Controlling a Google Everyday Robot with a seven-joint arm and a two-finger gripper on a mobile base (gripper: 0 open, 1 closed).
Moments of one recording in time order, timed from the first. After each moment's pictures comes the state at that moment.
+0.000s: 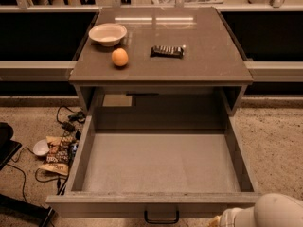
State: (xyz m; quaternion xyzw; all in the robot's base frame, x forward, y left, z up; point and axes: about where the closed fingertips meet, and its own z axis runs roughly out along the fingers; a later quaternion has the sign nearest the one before) arm 0.259 -0.160 0.594 -0.61 0.77 0.10 0.15
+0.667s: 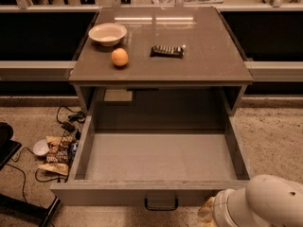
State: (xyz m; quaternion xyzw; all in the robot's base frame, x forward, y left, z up) arm 0.310 -0.156 0.586 -0.60 0.77 0.10 0.18
